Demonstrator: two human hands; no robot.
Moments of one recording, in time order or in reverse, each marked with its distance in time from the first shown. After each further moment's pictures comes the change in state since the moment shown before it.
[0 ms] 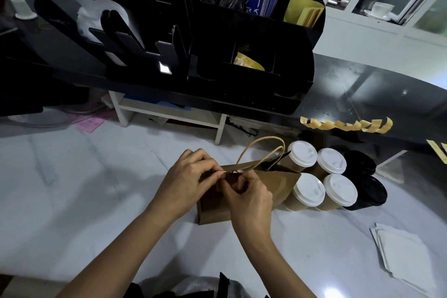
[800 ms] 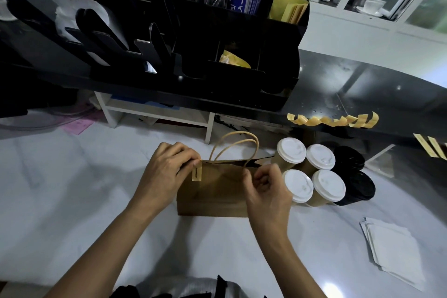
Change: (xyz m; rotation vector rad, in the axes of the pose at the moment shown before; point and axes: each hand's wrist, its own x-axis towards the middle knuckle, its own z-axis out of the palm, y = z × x) left_hand 0.005 -0.010 0.001 0.114 0.080 -0.013; right_hand 0.015 0.023 -0.047 0.160 0.180 -0.166
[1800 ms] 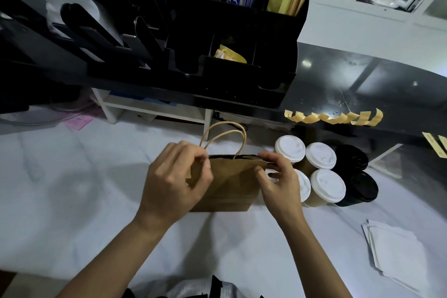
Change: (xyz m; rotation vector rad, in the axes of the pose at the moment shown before) left_hand -0.009 0.075 0.000 0.049 0.436 0.257; right_hand 0.051 0.040 -0.030 0.086 -0.237 0.056
